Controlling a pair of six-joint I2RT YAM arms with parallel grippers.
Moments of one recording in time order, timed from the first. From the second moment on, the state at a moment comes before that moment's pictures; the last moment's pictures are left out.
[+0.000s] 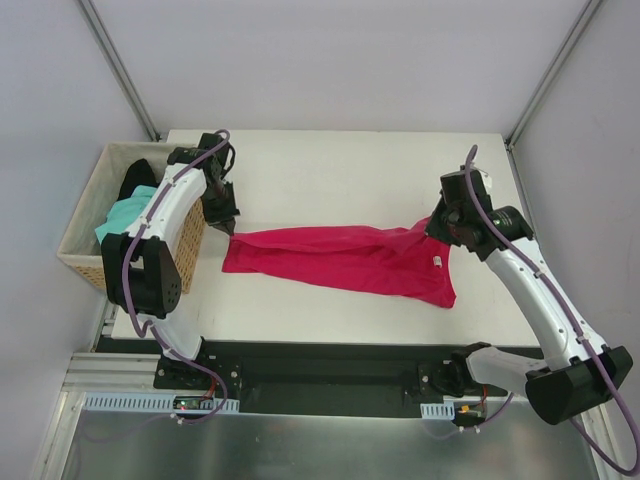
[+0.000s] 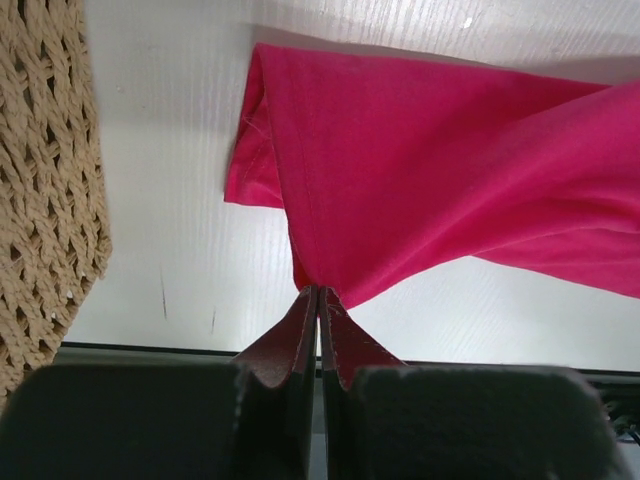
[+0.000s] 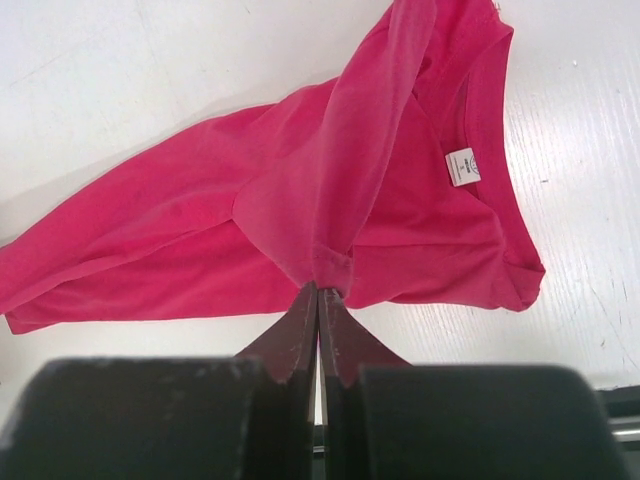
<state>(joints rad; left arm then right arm) -0.15 1.70 1.52 -1.19 0.06 -0.37 0.39 1.16 1.23 -0.95 0.24 0.70</state>
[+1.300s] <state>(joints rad) -0.17 1.72 1.48 -1.23 0.03 -0.35 0.45 1.25 1.24 -1.18 0.30 0.88</state>
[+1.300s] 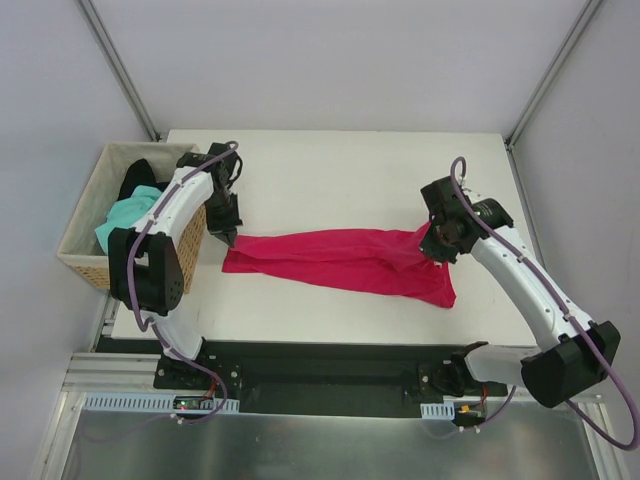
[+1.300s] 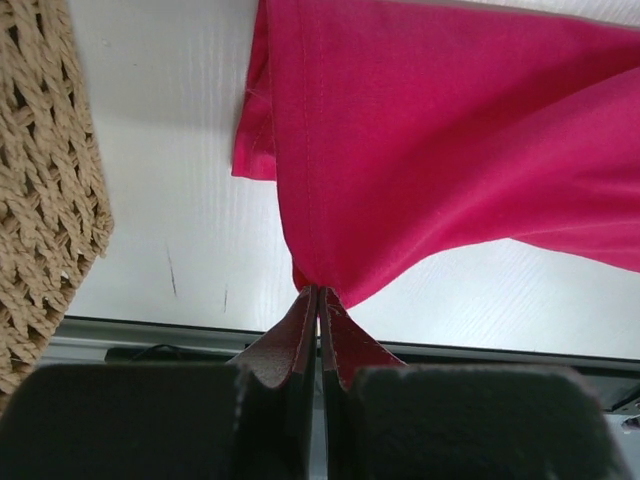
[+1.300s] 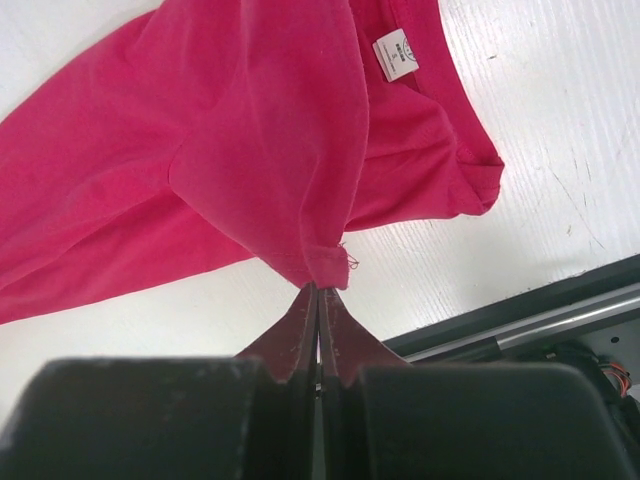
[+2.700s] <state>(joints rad) -0.20 1.87 1.47 -1.15 0.02 -0.30 0.51 1.29 1.30 -1.30 0.33 0.98</state>
